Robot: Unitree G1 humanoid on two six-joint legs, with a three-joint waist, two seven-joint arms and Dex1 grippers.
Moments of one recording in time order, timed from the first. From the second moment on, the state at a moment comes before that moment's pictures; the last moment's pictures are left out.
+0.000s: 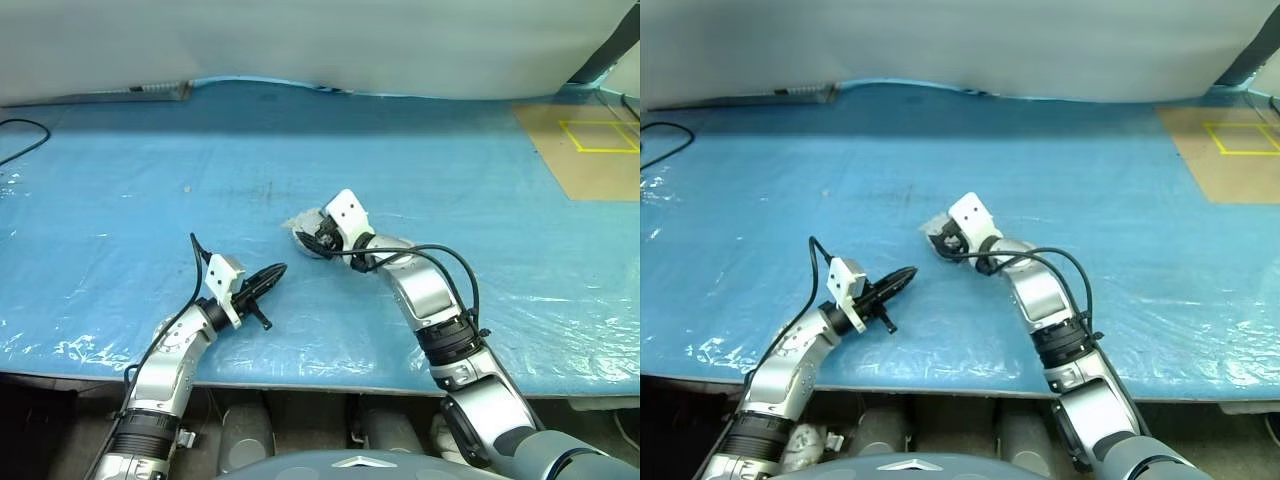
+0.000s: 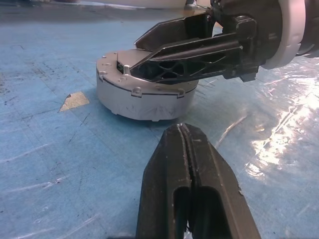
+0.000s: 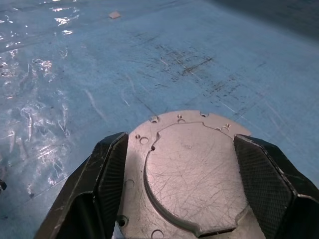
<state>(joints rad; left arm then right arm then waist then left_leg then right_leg) -0.04 0.27 -0.03 0.03 -0.33 -0.01 -0.79 -0.54 -0.13 0.25 0.11 0.00 0.49 0.49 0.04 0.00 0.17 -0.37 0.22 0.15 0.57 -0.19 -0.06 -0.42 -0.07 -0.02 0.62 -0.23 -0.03</state>
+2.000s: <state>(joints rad) -0.16 0.28 0.01 0.03 -0.36 0.23 -0.64 -0.52 -0.15 0.29 0.12 -0.05 0.45 0.50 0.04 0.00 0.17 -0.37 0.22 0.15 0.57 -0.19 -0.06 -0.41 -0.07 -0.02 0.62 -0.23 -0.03</state>
